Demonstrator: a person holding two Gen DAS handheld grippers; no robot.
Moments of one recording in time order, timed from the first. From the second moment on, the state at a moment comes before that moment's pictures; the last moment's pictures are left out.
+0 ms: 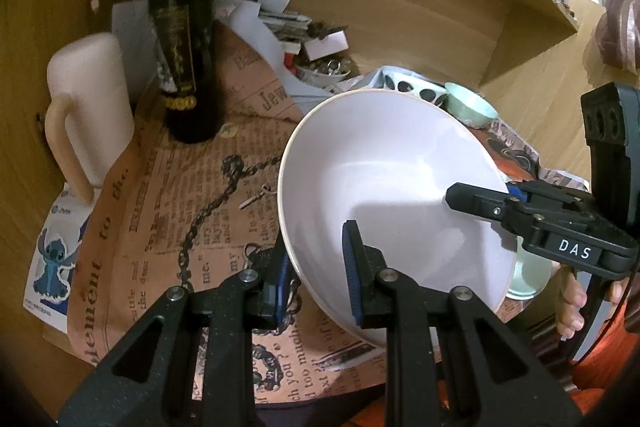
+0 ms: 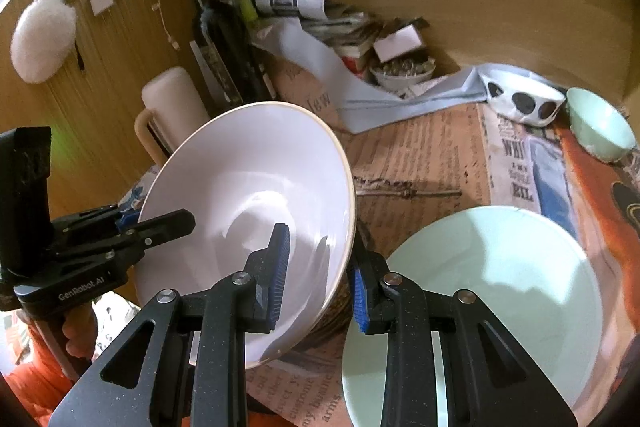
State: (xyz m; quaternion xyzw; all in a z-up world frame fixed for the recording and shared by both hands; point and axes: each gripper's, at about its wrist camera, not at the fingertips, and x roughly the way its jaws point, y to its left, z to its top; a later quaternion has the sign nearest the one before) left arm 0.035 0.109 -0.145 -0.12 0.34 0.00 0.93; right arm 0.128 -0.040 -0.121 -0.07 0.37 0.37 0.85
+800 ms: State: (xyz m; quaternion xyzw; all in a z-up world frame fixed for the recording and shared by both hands) left arm 0.056 0.124 -0.175 -0.14 0.37 0.00 0.92; right arm 0.149 -0.023 -0.149 -0.08 0.41 0.35 0.84
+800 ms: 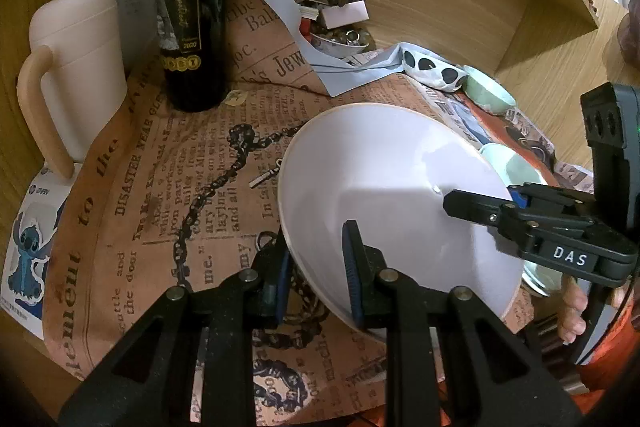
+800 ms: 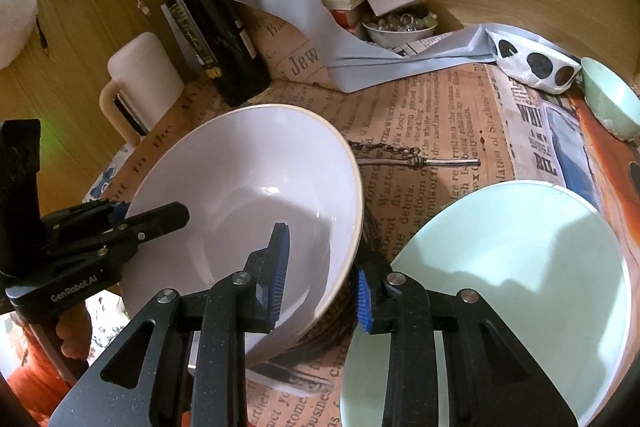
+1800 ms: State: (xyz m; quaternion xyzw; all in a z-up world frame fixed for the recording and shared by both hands) left arm 0.050 0.111 -0.085 -0.11 0.24 0.04 0.96; right arm 0.147 -0.111 -0.058 -0.05 0.26 0.28 0.92
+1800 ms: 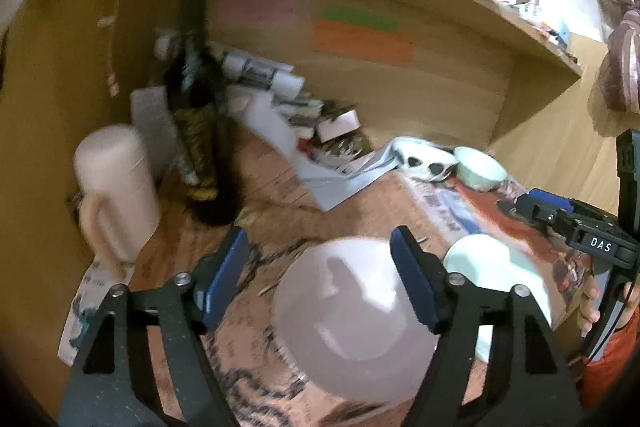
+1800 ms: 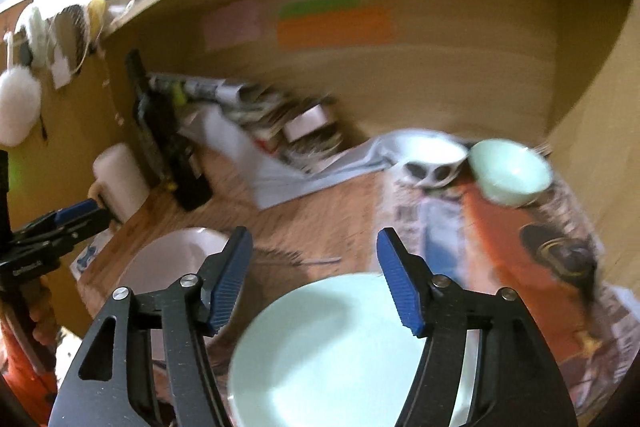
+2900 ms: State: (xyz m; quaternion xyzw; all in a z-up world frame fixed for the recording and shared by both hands) left arm 0.314 0.015 -0.068 -0.08 0.35 -0.03 0.93; right arm 0.302 -0.166 -0.042 -0.02 0.28 0.24 0.93
